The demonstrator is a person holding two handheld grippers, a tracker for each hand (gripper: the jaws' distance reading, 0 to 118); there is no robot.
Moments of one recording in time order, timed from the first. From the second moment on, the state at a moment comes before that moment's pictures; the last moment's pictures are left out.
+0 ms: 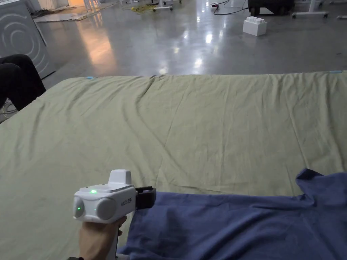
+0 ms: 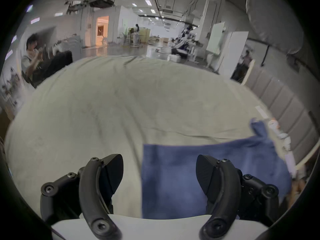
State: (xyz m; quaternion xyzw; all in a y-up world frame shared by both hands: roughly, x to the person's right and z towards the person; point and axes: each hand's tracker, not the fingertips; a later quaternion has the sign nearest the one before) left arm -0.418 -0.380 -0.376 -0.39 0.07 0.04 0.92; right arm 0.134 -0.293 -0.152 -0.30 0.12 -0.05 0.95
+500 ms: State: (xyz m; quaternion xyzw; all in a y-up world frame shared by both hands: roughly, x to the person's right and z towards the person) left arm -0.394 -0.410 -0.422 -0.50 0.06 0.00 0.86; right arm 0.161 -0.288 -0.202 -0.28 0.10 -0.04 0.95
